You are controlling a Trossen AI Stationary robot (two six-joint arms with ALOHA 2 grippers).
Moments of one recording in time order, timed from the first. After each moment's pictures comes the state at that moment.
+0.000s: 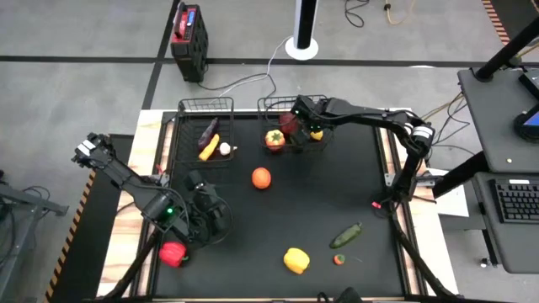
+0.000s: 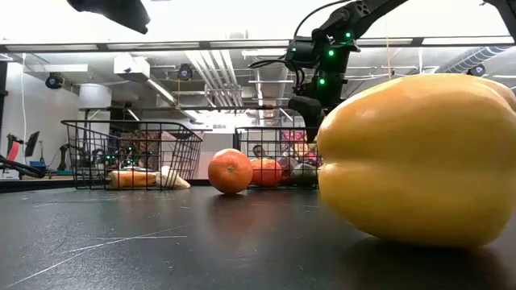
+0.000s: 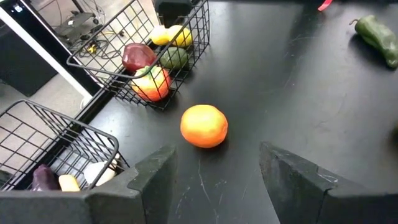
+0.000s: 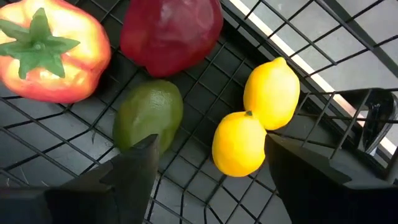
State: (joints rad) left arm -0.65 1.34 1.12 -0.97 -0.96 -0.88; right arm -0.50 1.81 1.45 -0.84 0.28 0.29
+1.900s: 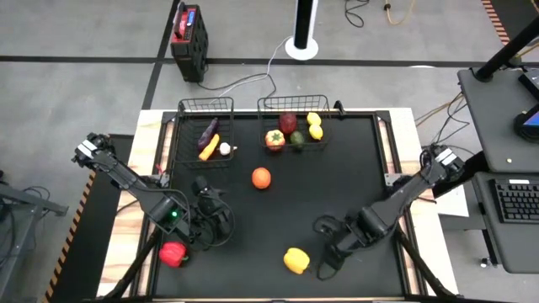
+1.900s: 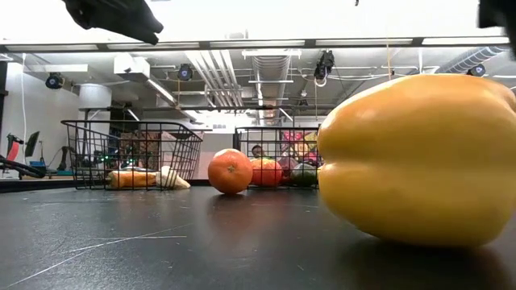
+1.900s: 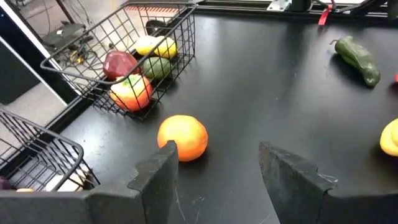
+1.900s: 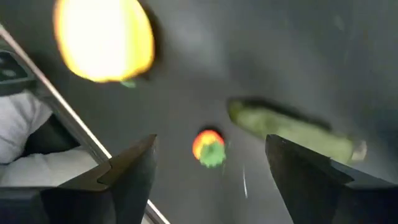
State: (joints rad) left arm -0.65 1.34 0.99 -0.68 -0.99 -0.80; right arm 0.61 1.63 1.36 -1.07 0.02 1.29
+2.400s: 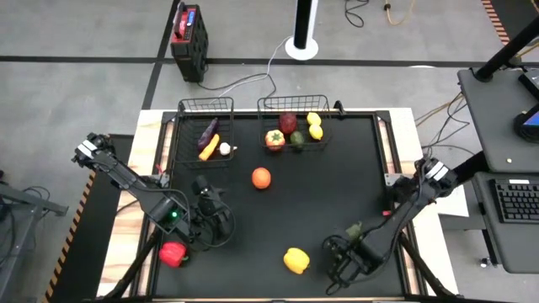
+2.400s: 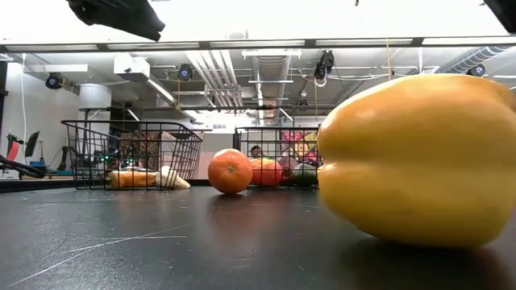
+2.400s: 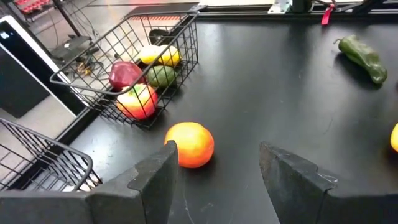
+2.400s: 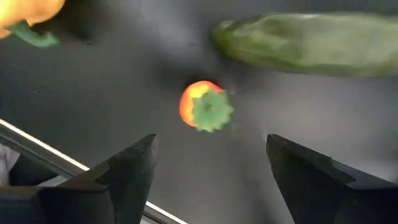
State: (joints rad) left arm -0.65 1.34 0.99 -0.67 -1.01 -0.74; right arm 0.76 1.78 1.30 -1.01 -0.03 1.71
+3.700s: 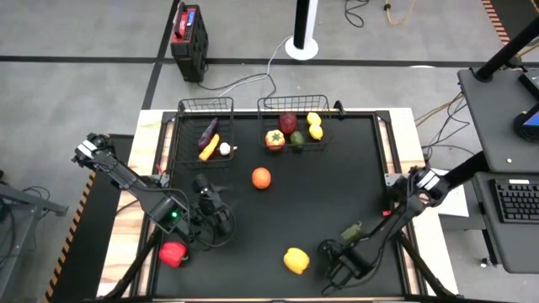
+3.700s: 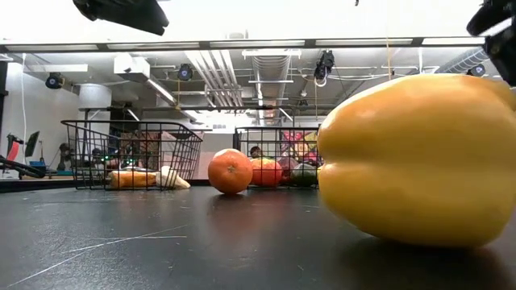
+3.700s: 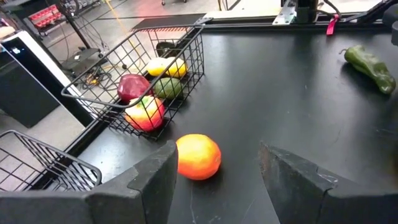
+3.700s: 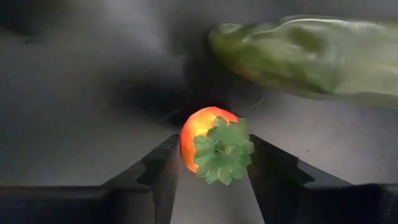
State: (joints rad) left arm -0.65 1.34 0.99 -0.64 -1.06 -0.69; right arm 0.77 1.89 1.26 -0.93 -0.02 1.65
